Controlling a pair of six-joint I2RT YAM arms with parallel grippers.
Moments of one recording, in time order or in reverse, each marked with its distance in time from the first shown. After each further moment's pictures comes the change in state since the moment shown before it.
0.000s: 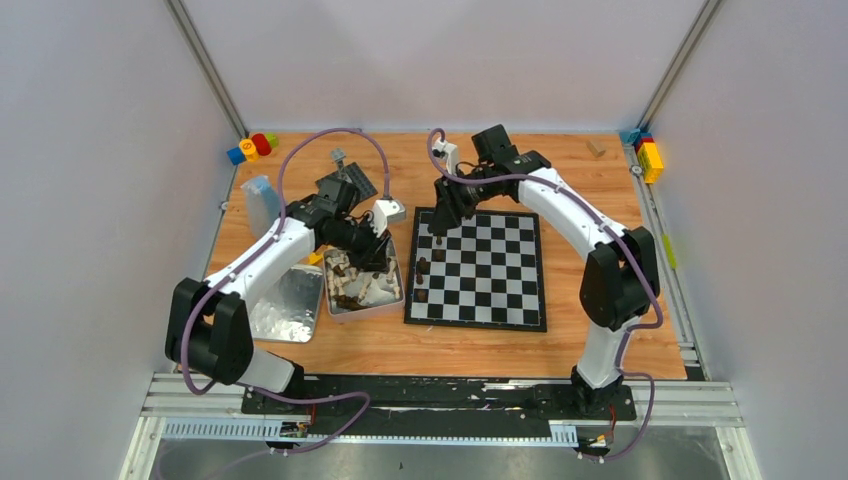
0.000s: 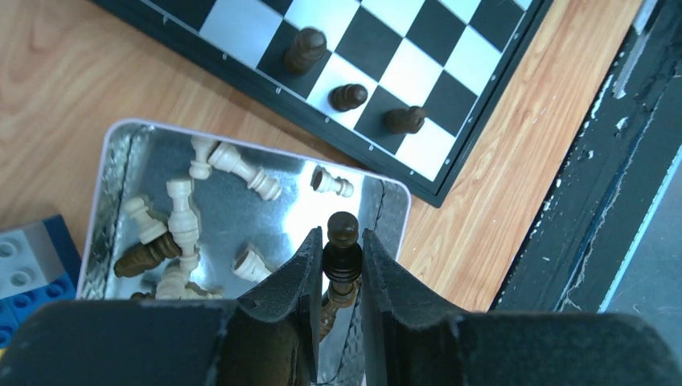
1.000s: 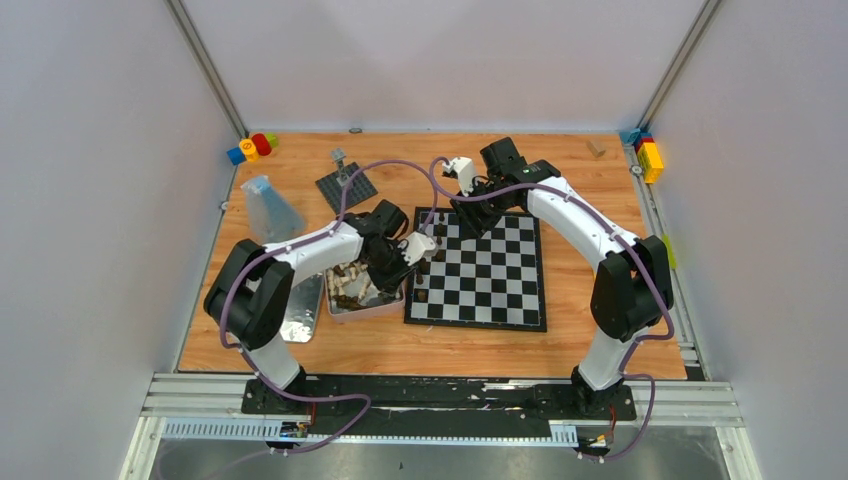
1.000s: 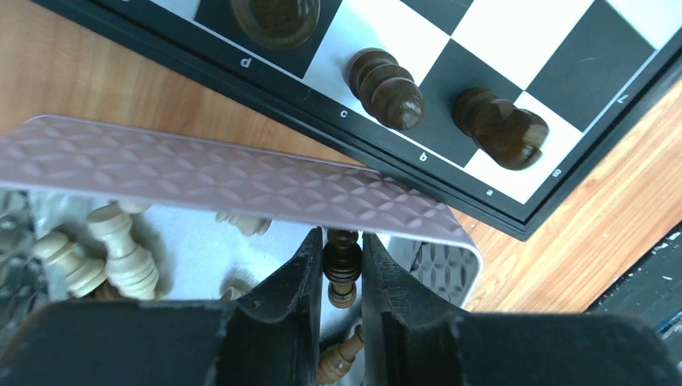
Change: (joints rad) left arm -0.234 0.227 -0.006 0.063 -0.346 -0.032; right arm -0.010 -0.064 -0.106 -0.066 0.367 -0.140
